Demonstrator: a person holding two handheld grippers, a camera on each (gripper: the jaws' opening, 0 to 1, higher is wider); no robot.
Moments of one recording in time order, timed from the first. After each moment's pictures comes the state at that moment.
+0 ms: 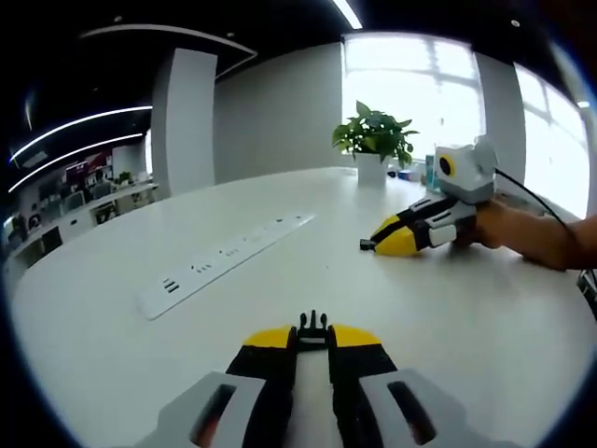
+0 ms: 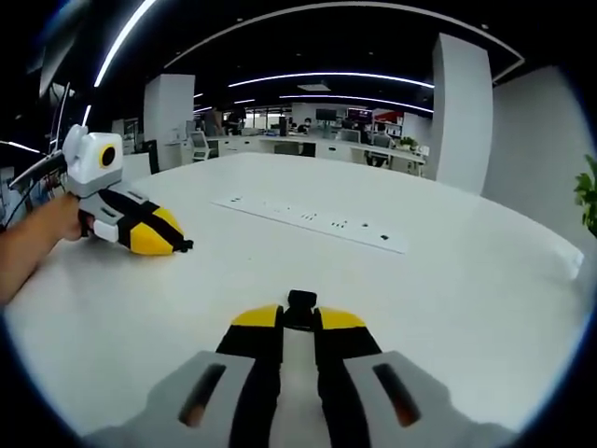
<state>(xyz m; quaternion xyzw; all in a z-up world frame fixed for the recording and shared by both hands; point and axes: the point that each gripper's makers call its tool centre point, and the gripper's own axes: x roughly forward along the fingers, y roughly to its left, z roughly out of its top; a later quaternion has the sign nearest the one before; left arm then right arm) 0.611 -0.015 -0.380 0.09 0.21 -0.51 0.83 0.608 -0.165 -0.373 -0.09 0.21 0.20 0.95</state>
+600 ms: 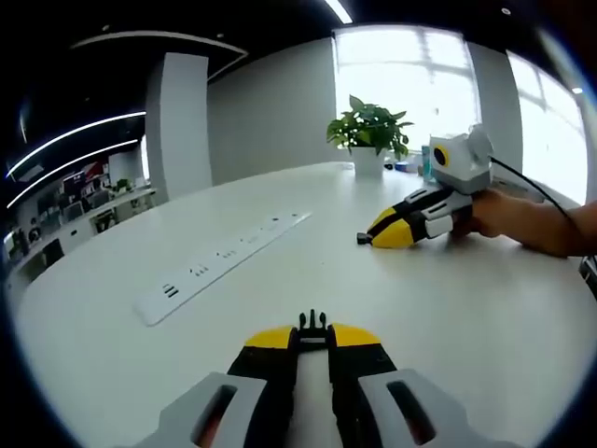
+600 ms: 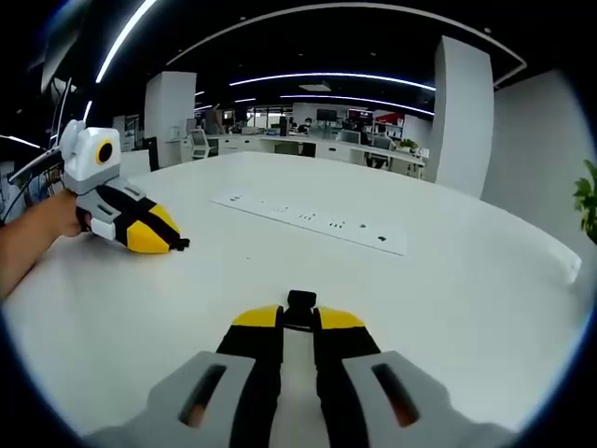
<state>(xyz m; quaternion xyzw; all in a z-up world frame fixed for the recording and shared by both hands) 0.611 -0.015 -0.380 0.12 0.20 -0.51 0.83 0.608 -0.168 -0.373 -0.10 0.20 0.20 0.95</state>
